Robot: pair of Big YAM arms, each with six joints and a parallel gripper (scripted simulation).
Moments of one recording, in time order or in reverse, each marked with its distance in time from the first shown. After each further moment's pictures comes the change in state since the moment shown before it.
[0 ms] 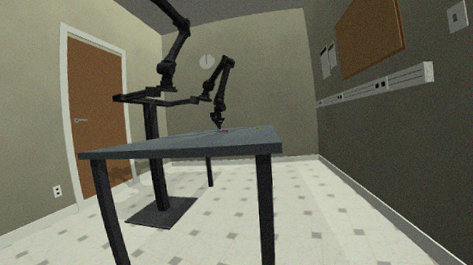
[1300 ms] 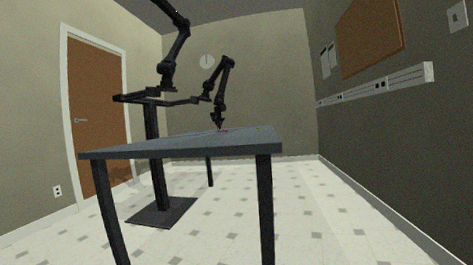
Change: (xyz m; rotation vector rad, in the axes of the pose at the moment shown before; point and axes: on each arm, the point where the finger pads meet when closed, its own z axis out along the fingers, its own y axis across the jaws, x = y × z) left arm 0.001 0.001 0.000 0.001 0.001 -0.003; right arm 0.000 0.000 0.000 0.000 0.000 0.000
